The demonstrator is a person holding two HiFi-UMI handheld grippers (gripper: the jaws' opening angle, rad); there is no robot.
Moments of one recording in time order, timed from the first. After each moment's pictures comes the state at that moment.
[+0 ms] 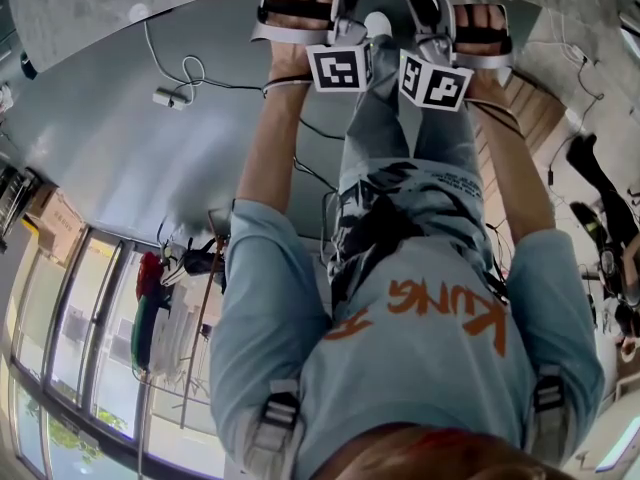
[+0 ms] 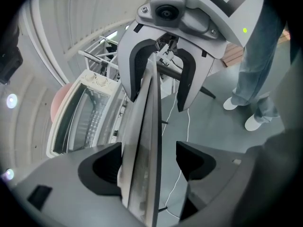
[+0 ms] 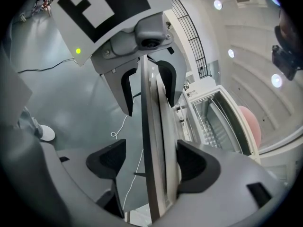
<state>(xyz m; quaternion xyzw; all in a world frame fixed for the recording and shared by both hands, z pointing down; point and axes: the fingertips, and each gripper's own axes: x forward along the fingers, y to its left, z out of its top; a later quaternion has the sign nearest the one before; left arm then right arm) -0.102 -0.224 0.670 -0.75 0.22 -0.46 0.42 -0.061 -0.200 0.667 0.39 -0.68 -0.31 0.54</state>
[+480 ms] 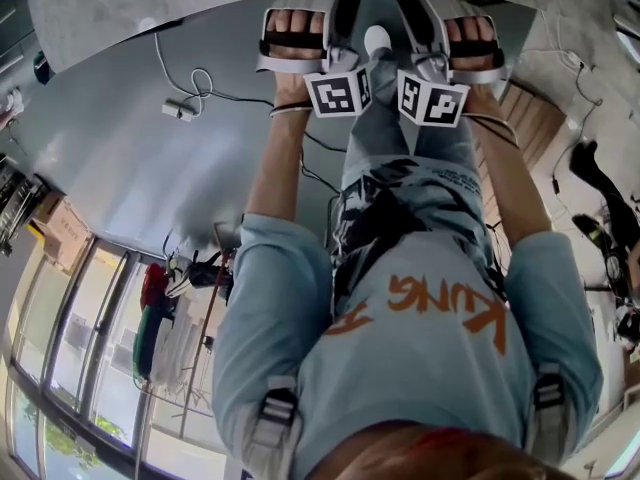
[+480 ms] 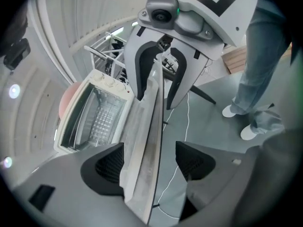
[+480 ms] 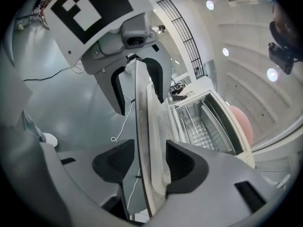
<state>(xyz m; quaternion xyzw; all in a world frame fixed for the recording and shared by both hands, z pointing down) -0.111 -0.194 0.639 -0.76 0.24 -0.46 0.39 -0.061 -0.177 0.629 0.40 -0.70 -0.30 0.51</state>
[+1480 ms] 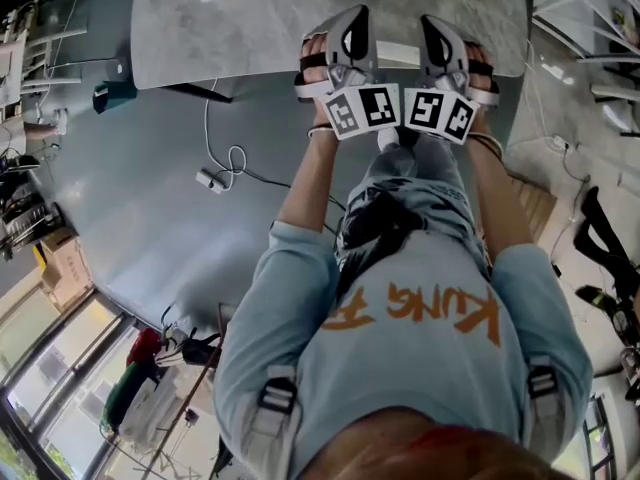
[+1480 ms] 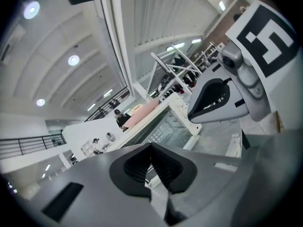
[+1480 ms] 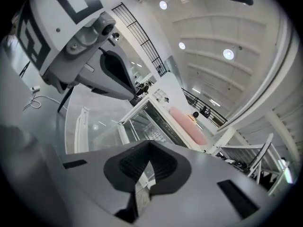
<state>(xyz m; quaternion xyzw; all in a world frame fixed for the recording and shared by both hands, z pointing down) -0.107 -0.248 0.383 -0.82 0.45 -0.25 0.26 -0.028 -0.228 0.406 0.58 -0.69 -0.23 0.37</state>
